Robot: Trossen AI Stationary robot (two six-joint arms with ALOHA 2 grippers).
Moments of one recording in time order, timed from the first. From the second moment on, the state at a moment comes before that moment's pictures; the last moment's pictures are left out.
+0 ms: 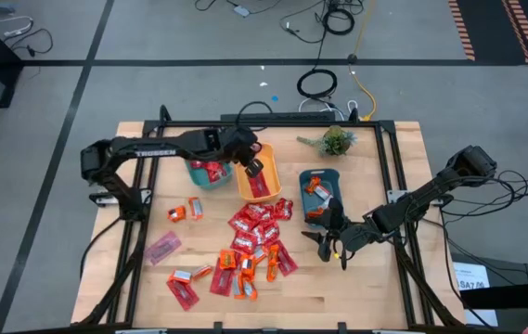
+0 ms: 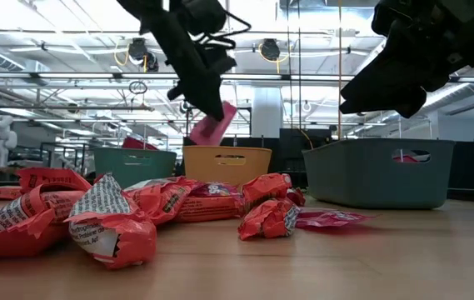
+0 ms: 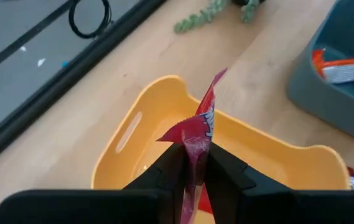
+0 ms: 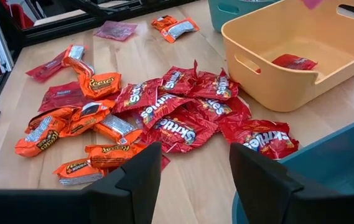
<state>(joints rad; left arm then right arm) 0.30 1.64 1.27 -0.50 -0.21 -0.28 0.50 1.32 0.53 0.20 0.63 0.59</state>
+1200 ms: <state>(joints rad) 0.29 1.71 1.27 -0.54 -0.24 -0.32 0.50 1.32 0.53 0.21 0.63 0.59</state>
